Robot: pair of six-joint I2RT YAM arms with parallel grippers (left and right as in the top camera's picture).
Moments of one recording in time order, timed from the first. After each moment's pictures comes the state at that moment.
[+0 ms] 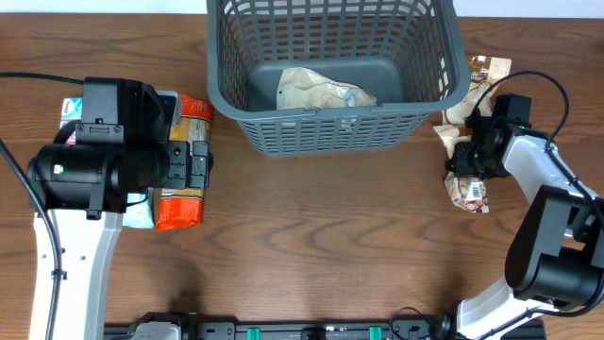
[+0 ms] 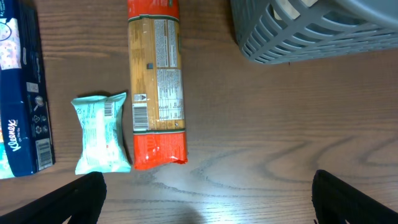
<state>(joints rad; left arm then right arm) -0.07 1.26 1.47 -1.32 0.09 0.01 -0.24 1.82 1.09 -0.60 -0.04 -0.13</state>
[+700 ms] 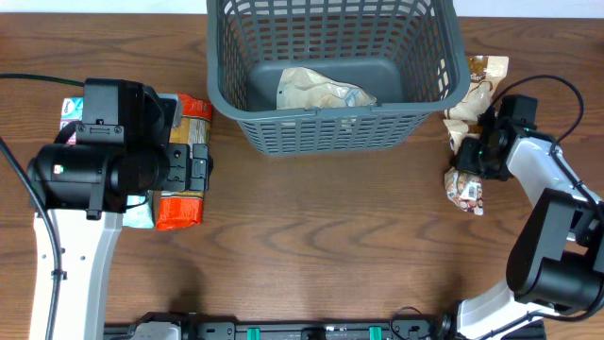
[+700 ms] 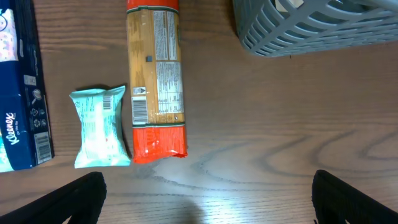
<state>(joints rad) -0.07 1.26 1.47 -1.34 0.09 0.01 -0.27 1.79 1.07 -0.58 -0.05 0.06</state>
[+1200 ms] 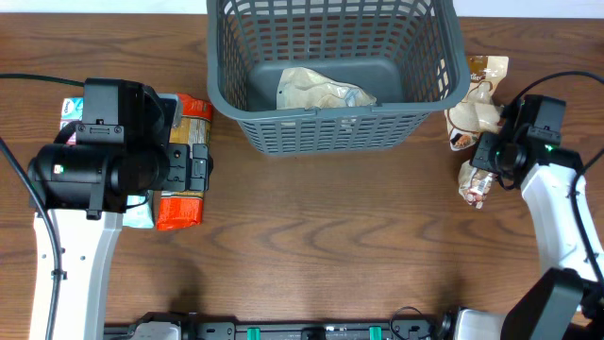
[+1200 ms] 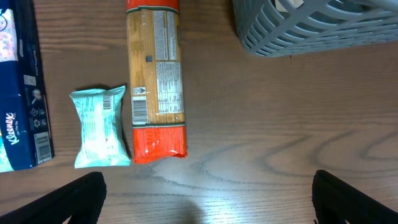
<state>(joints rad) -0.07 1.26 1.47 -1.34 0.09 0.01 -0.27 1.49 1.03 -0.63 -0.01 0.10</state>
